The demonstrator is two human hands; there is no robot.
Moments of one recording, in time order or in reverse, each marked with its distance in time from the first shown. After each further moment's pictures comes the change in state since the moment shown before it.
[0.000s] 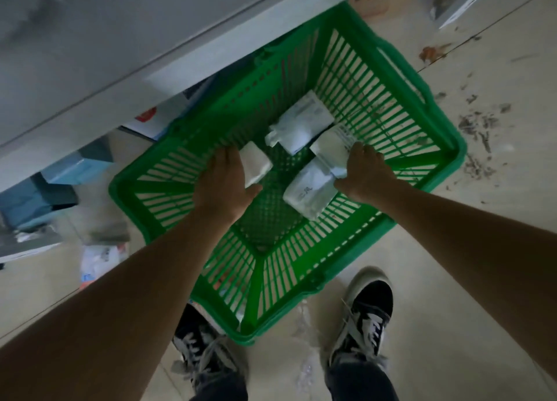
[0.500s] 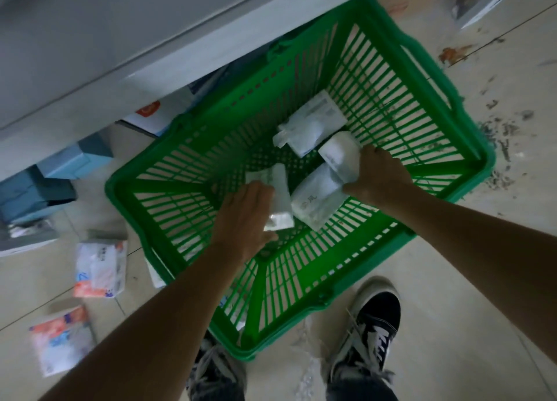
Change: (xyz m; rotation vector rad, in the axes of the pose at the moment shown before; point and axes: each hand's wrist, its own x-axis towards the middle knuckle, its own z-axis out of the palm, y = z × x) left_hand -0.029 -0.009 0.057 0.209 0.027 0.309; right_hand 0.021 0.004 0.011 -0.046 0.132 -0.026
